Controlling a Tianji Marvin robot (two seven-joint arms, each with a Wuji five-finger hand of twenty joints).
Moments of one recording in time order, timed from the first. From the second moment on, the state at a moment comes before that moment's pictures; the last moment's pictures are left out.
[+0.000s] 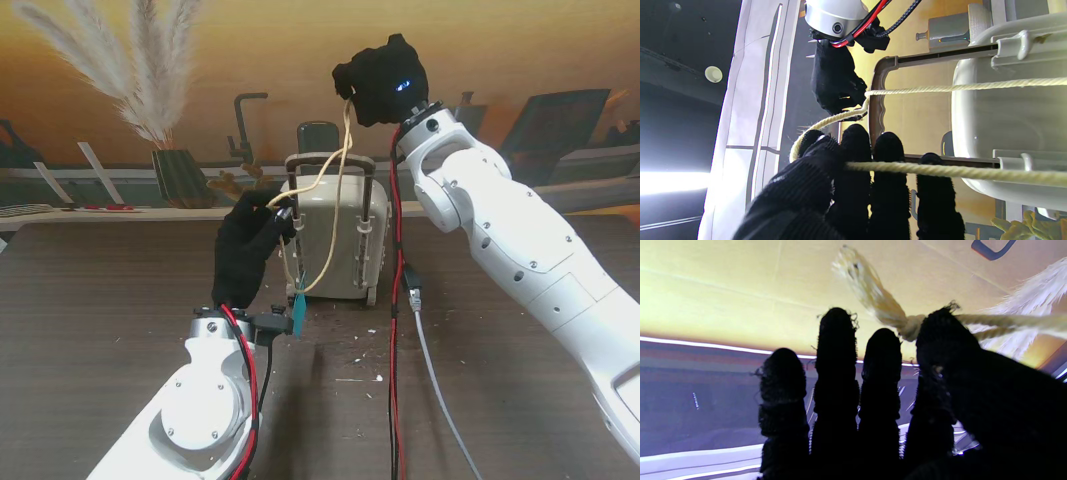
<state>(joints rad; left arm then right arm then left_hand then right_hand) 1.66 -1.29 -1.05 -1.98 -0.03 -0.19 0.53 -0.73 -1.13 0.79 -1.33 -1.17 0.06 -0.41 1.13 -0.24 0.36 -0.01 0.56 -0.06 0.95 0.63 0.89 0.11 0.74 1.10 0.64 0.13 1.15 0.81 0.25 0.25 1.32 0.75 0.61 -0.82 1.20 -0.30 0.93 -0.30 0.90 0.49 1.13 -0.03 0.89 0.73 1.15 0.06 0.82 0.55 0.75 0.30 1.34 0.67</state>
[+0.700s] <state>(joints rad) 1.68 -1.29 -1.06 -2.01 -0.03 -0.22 0.54 -0.69 -1.14 0.72 -1.32 -1.14 0.04 -0.30 1.14 -0.24 0.35 -0.01 0.56 -0.06 0.95 0.63 0.89 0.11 0.74 1.10 0.64 0.14 1.14 0.81 0.25 0.25 1.32 0.74 0.61 -0.81 1.20 -0.30 0.93 -0.30 0.90 0.44 1.13 -0.03 0.87 0.72 1.15 0.06 0.78 0.55 0.74 0.30 1.32 0.66</state>
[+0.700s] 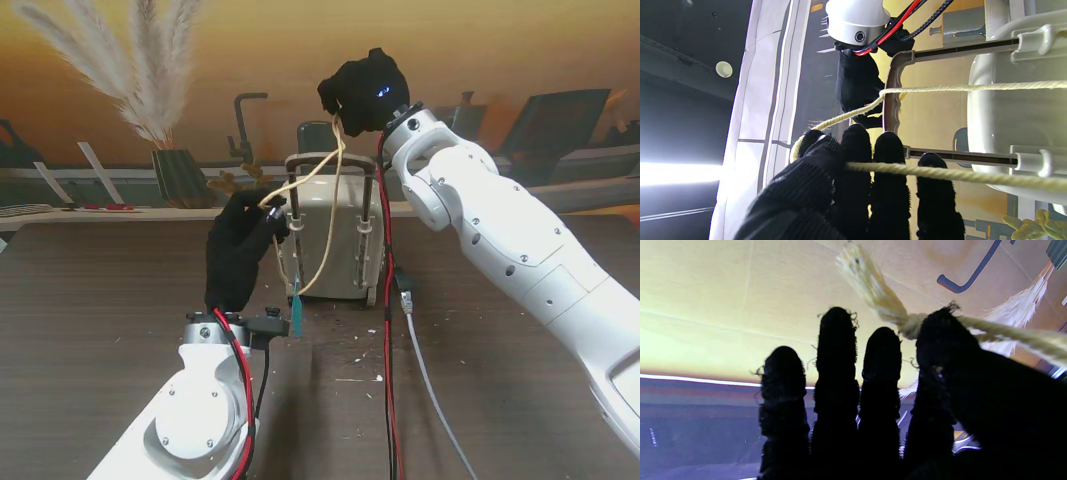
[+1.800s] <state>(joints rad) 1.65 -1.30 -1.03 -2.03 -0.01 -0.22 0.56 -0.78 -1.12 0.86 -1.49 -1.21 -0.04 -0.20 1.14 -0.24 0.35 -0.01 0.57 -0.06 0.95 0.63 0.89 0.11 0.74 1.10 0.64 0.14 1.14 0.81 0.25 0.25 1.32 0.74 0.50 -0.83 1.14 -0.31 0.83 -0.30 0.86 0.34 1.04 -0.03 0.77 0.66 1.12 0.05 0.71 0.54 0.70 0.27 1.24 0.64</state>
